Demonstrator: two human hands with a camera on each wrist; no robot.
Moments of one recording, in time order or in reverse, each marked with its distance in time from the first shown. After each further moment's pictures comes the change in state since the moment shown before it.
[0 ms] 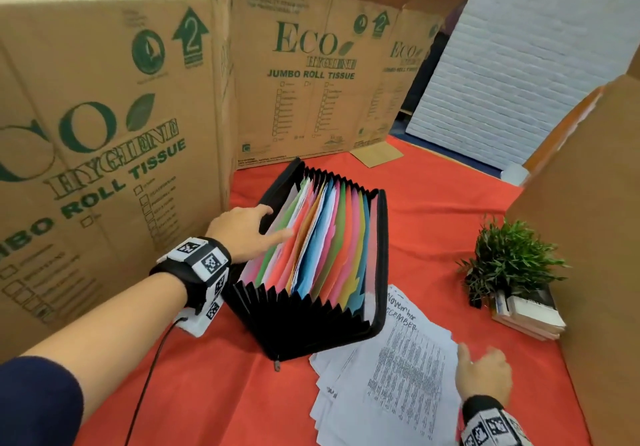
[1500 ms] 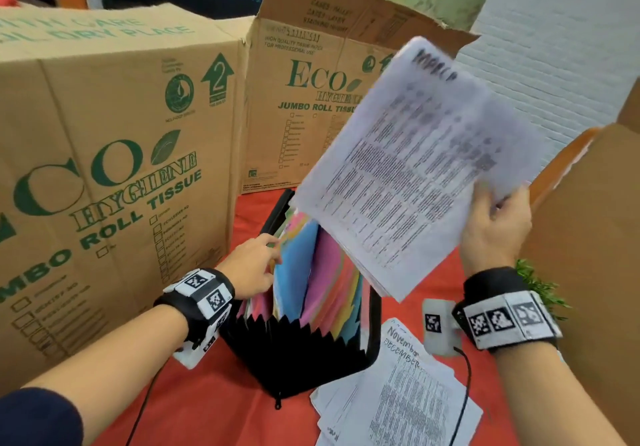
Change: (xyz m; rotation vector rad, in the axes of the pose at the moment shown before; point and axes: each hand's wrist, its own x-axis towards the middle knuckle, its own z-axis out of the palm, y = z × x) left_hand 0.009 -0.019 0.009 -0.076 -0.053 0.243; right_hand -0.027 -0.275 -0.103 0.788 0.256 -0.872
